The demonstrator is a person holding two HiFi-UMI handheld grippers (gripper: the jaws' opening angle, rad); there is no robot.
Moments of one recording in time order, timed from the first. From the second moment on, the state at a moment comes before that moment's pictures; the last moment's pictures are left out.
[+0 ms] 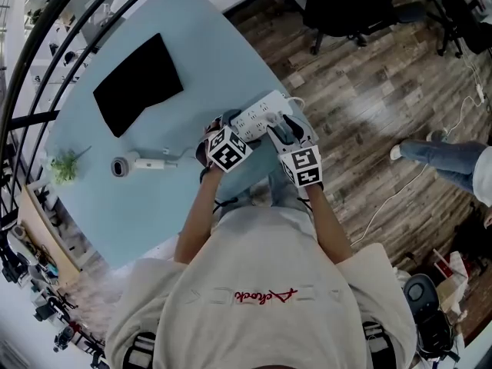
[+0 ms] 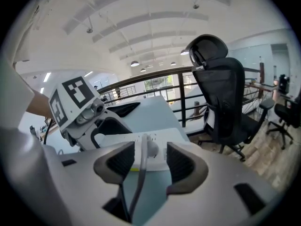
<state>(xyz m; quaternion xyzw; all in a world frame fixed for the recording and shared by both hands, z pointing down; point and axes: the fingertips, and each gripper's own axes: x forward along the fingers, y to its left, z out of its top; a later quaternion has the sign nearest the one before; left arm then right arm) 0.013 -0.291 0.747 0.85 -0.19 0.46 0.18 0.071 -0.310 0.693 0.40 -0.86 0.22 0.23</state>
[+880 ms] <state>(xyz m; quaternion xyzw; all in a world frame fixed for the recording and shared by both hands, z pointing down) 0.016 -0.289 0.751 0.85 -0.19 0.45 0.19 0.060 -0.317 0.715 0.41 -0.84 0.17 0.31</state>
